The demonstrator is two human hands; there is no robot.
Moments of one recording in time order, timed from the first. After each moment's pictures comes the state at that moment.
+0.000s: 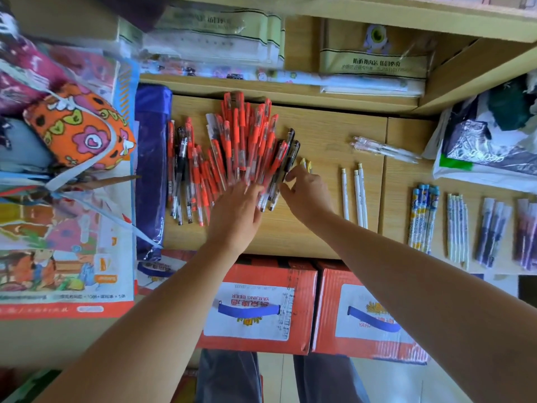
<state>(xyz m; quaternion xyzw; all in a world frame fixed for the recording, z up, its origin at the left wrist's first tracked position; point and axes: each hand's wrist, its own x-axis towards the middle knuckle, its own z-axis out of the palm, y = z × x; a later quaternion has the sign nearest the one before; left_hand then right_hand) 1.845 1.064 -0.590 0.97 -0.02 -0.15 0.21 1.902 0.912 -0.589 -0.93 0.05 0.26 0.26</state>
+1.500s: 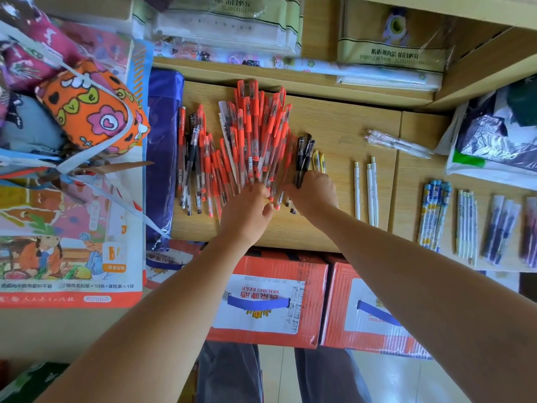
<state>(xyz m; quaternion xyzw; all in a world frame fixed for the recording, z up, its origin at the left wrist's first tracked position) 1.839 1.066 -0.593 0.93 0.04 -0.23 0.28 1.892 0.929 -0.595 -0.93 0.10 0.30 0.19</state>
